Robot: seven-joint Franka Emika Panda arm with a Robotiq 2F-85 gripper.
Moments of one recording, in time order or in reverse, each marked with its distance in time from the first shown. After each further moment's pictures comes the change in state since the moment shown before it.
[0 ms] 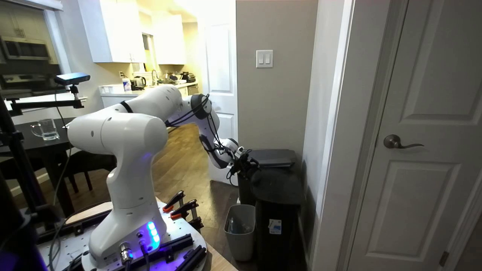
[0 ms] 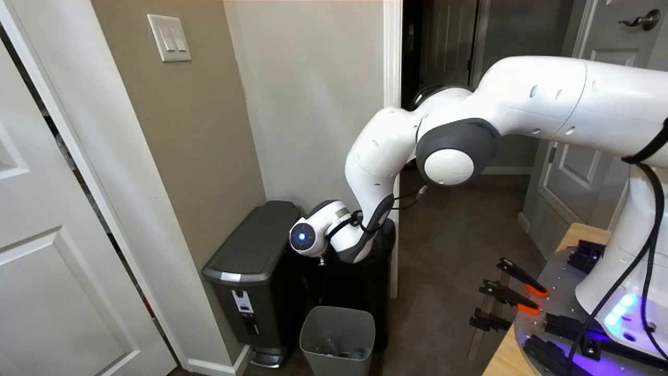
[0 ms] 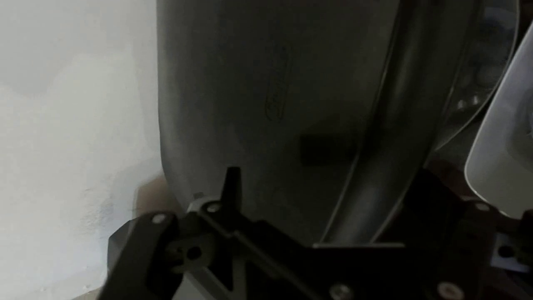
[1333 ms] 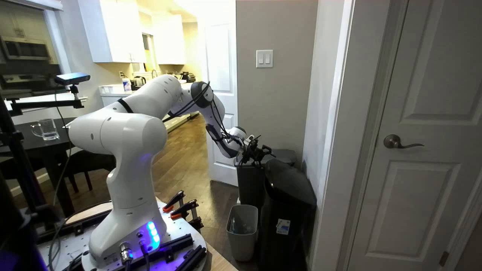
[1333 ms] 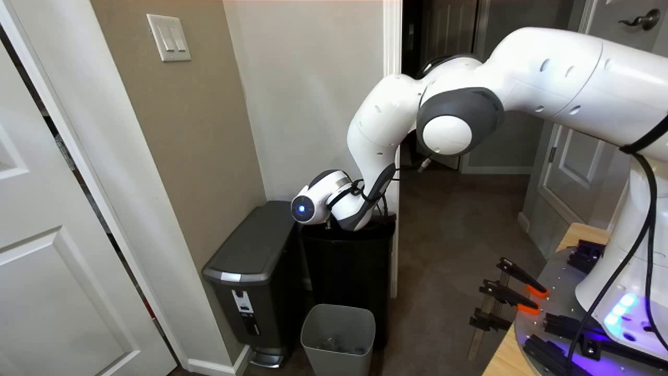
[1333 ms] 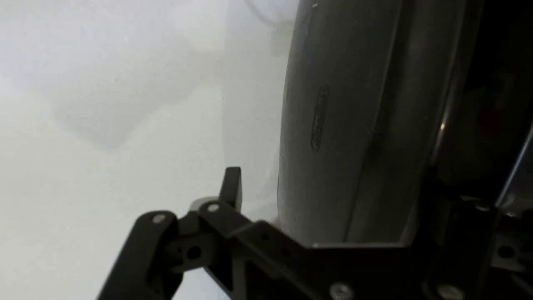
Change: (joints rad) arm -0.042 -0.138 -0.043 -0.069 -0.110 -0.149 0.003
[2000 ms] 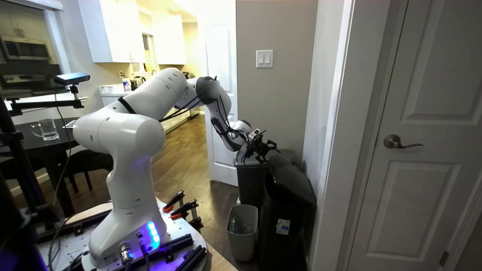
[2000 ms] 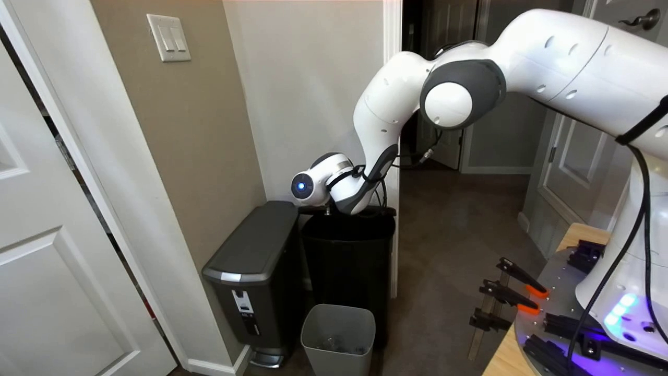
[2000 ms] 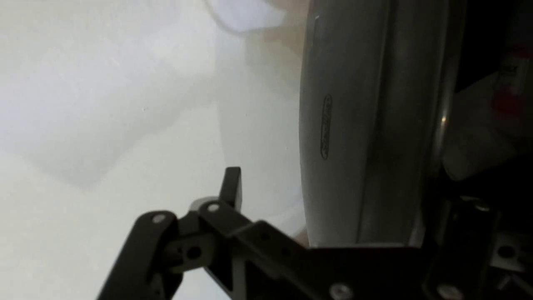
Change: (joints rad) arm -0.129 -0.091 0.122 -0.012 -0.047 -0.040 0.015
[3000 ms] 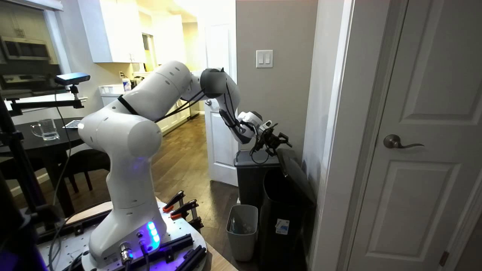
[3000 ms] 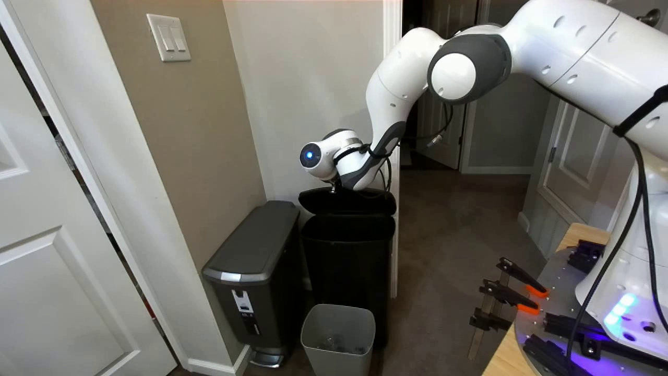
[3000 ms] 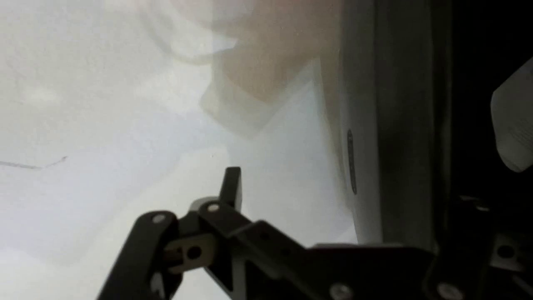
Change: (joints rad) arm -0.138 -0.098 0.060 -0.021 0.001 0.009 0.017
